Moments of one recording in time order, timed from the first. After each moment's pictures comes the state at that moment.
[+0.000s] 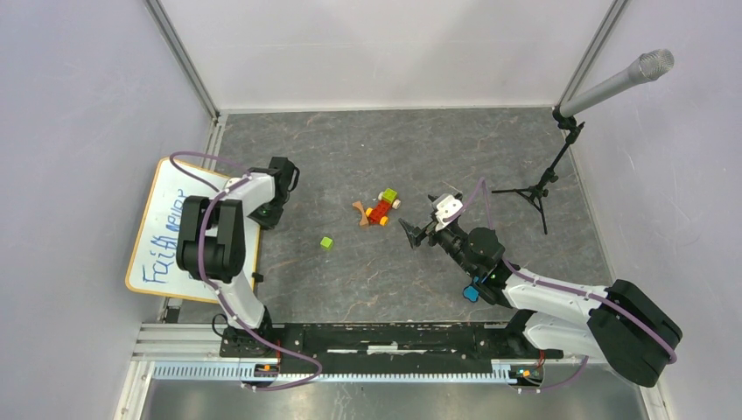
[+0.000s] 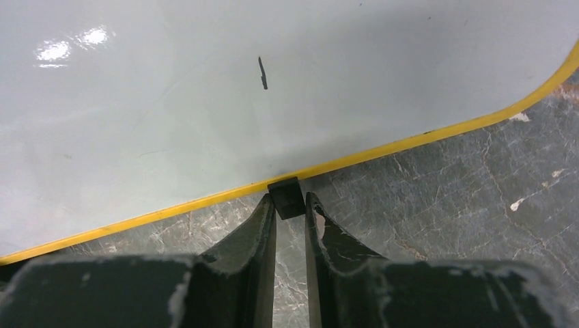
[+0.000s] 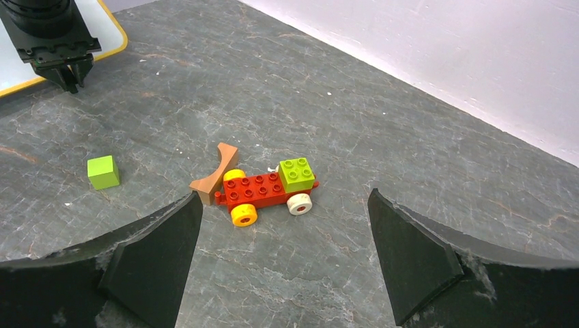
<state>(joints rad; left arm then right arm) -0.12 1.77 1.09 -0.81 -0.62 -1.41 0.80 1.11 0.30 0.86 0.13 -0.15</state>
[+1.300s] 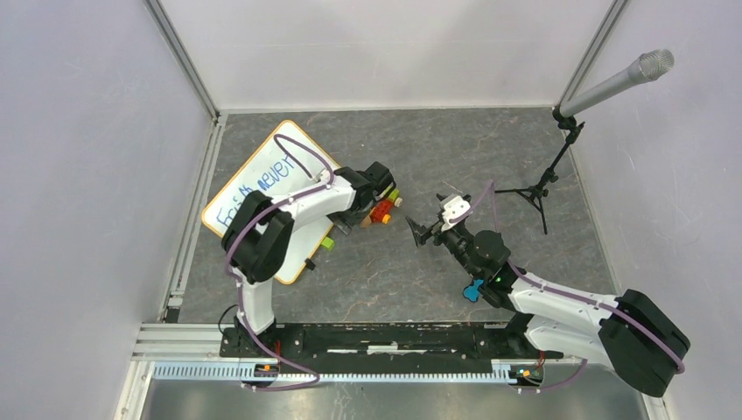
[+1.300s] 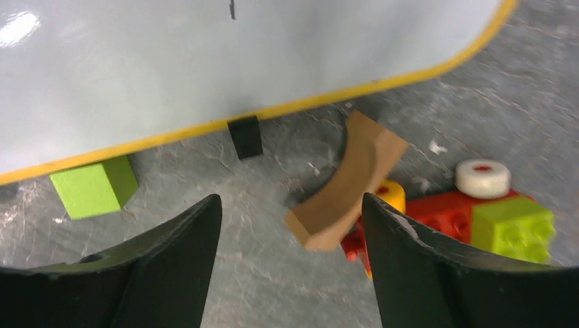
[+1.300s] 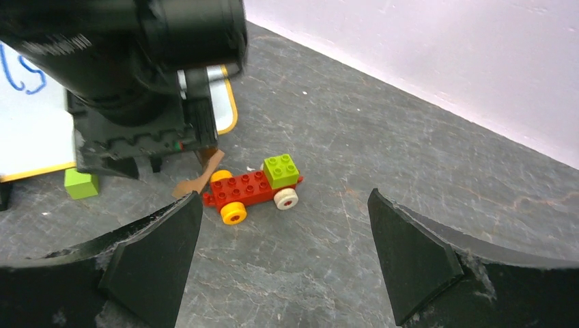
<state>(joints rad) -0.72 1.93 1.39 -0.88 -0.52 -1.56 0.80 1.04 0.28 0.83 0.20 -0.16</state>
